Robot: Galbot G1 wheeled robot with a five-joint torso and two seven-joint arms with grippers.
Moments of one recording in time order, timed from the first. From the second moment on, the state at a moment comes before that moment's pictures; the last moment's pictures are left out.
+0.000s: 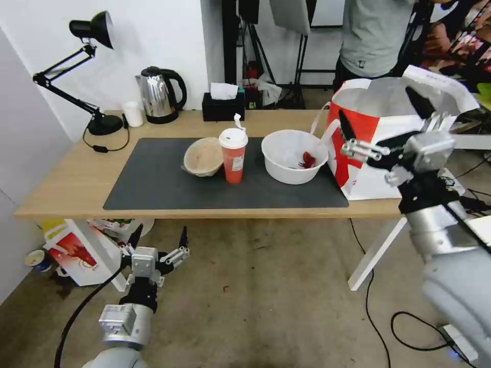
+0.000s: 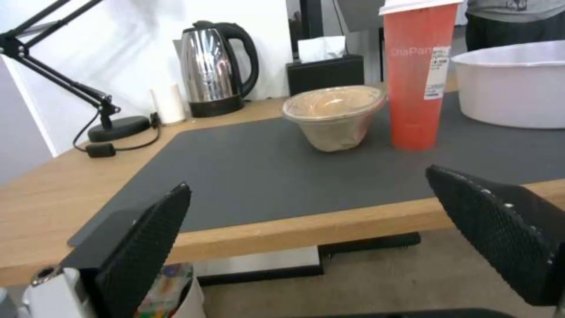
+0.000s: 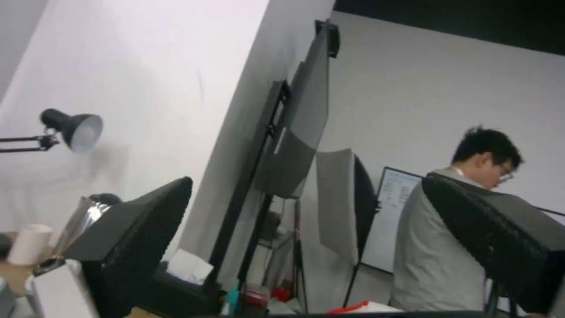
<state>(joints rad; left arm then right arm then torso) 1.80 -1.50 -0.55 -2.30 0.00 0.00 0.00 -1.23 0.71 0.52 2.49 0.41 -0.13 0.35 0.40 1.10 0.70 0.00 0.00</state>
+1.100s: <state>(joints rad) 1.80 -1.50 -0.55 -2.30 0.00 0.00 0.00 -1.01 0.21 0.49 2.46 0.81 -0.28 -0.10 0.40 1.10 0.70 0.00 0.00</state>
